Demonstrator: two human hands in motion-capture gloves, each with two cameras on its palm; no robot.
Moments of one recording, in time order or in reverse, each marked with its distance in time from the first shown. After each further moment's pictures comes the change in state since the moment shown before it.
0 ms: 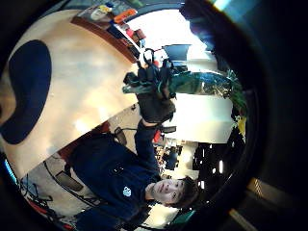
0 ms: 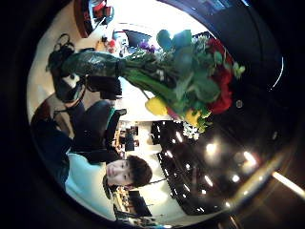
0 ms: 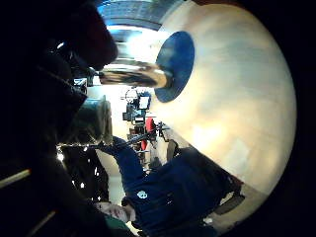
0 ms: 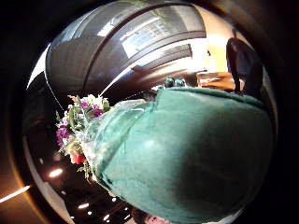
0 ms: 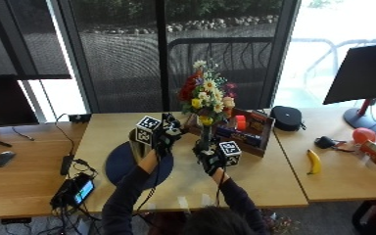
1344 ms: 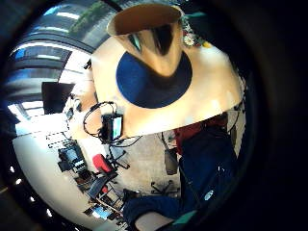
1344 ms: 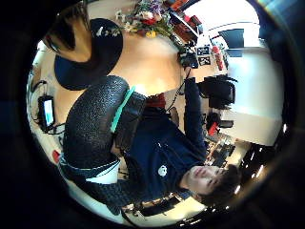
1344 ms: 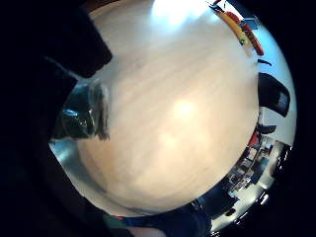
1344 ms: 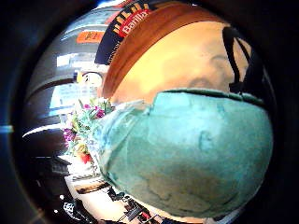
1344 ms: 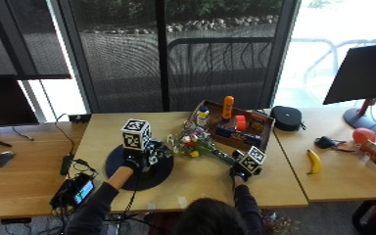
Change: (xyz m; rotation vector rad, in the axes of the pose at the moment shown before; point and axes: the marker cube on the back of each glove) left arm -0.037 0.112 -0.079 0.095 -1.418 -0.183; right arm 0.116 0.017 -0.178 0.572 1.087 0.558
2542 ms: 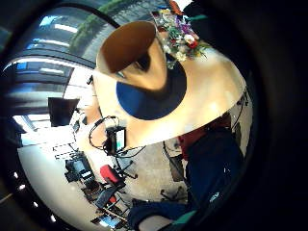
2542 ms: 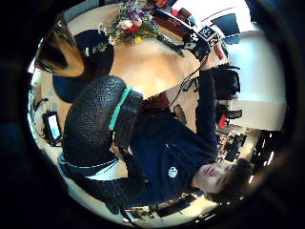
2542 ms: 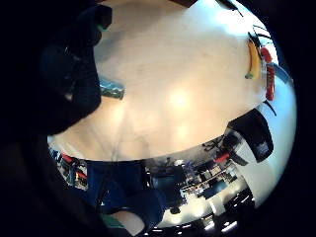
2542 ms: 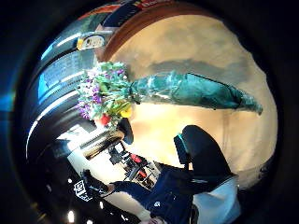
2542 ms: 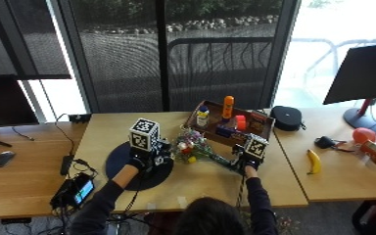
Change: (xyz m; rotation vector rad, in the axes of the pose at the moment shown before) left arm 0.026 -0.011 -0.004 0.071 -0.087 0.123; right arm 0.000 -0.010 -0.081 -0.189 0.237 -0.117
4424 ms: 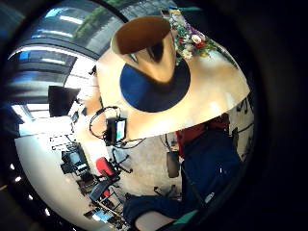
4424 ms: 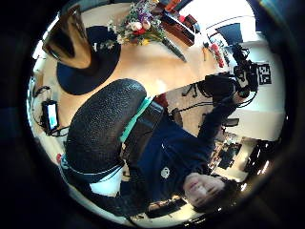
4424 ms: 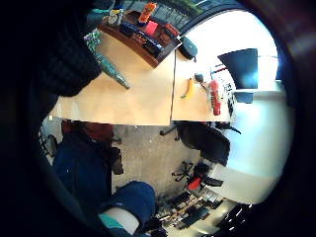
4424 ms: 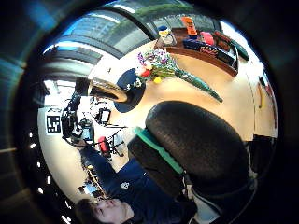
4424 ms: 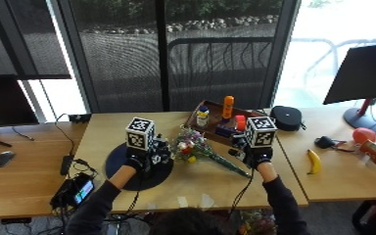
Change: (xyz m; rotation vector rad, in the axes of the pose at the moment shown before) left arm -0.009 0.015 -0.012 0.001 0.019 -0.090; right arm -0.038 0.204 -0.132 0.224 0.309 -0.428
